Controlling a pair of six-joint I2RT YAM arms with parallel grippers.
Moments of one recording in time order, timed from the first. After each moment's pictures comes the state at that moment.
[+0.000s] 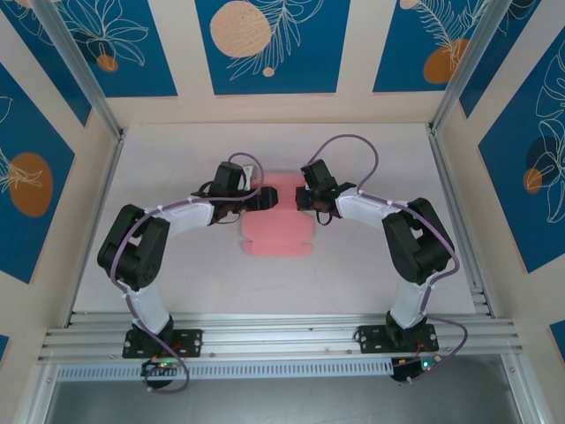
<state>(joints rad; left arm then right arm) -0.48 1.79 1.05 0.03 0.33 -0.50 0.54 1.81 1.14 -0.24 0.06 0.43</state>
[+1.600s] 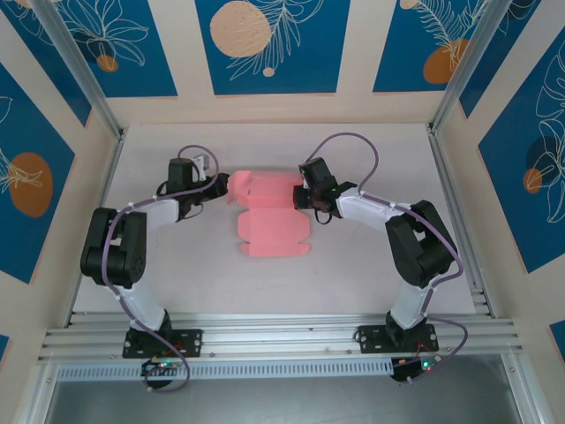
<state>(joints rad) -0.17 1.76 0.94 0.21 0.44 -0.48 0.55 1.78 1.15 -0.23 0.01 0.43</state>
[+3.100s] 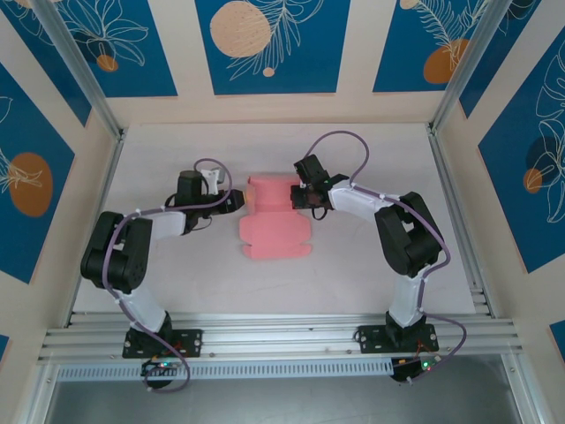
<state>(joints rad) -0.23 1.72 0.81 0.30 0.57 -0.44 0.55 1.89 1.28 -0.38 0.02 0.43</state>
